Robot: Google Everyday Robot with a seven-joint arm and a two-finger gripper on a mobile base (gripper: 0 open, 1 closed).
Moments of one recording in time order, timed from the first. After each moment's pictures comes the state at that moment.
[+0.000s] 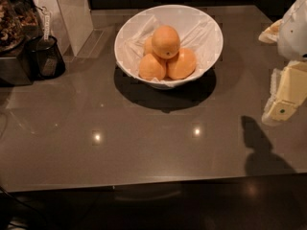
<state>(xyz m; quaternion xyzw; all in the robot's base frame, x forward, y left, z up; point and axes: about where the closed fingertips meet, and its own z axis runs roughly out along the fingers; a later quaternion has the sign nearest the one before) 0.438 -0.217 0.976 -0.60 0.78 -0.03 0.16</state>
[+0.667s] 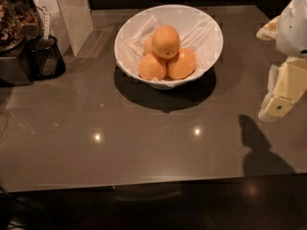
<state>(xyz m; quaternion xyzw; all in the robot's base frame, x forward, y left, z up) 0.442 -0.213 0.980 -0.60 0.78 -0.03 0.17</state>
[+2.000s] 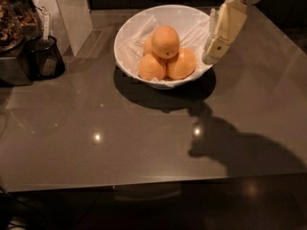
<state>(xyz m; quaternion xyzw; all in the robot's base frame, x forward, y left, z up) 0.536 -0.105 1.035 -0.68 0.68 0.04 0.27</state>
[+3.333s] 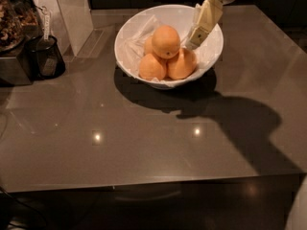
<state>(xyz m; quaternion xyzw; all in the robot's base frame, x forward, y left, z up) 0.625 -0.095 1.012 -0.67 0.67 0.07 0.31</state>
